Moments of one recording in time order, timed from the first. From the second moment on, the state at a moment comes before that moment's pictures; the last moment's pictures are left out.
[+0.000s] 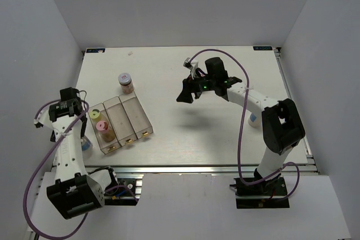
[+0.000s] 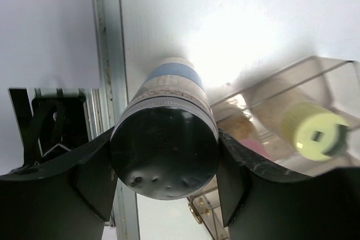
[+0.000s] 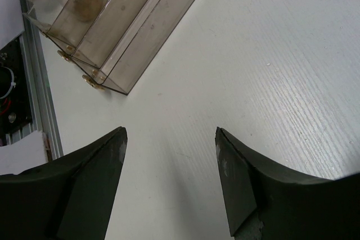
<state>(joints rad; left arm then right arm) 0.32 1.08 1.05 -1.31 -0.55 -1.17 0.54 1.76 1.28 -0.10 -0.75 -0.03</state>
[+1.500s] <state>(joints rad) 0.32 1.11 1.23 -0.86 0.07 -0.50 0.54 1.75 1.21 -0.12 -0.72 -0.06</state>
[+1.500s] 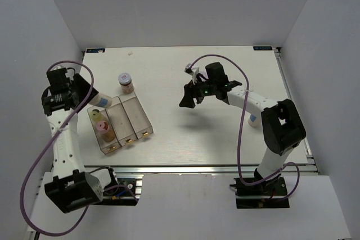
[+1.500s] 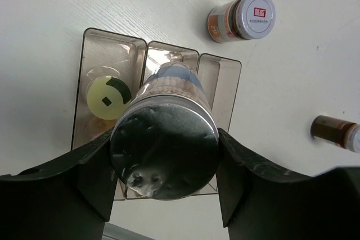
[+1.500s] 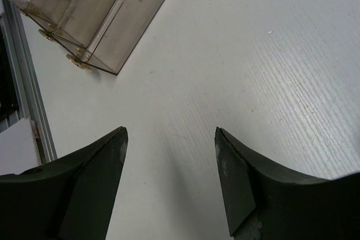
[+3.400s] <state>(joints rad) 0.08 1.37 1.29 -0.87 -0.09 -0.43 0.54 1.69 1.22 -0.22 -0.70 -0.17</state>
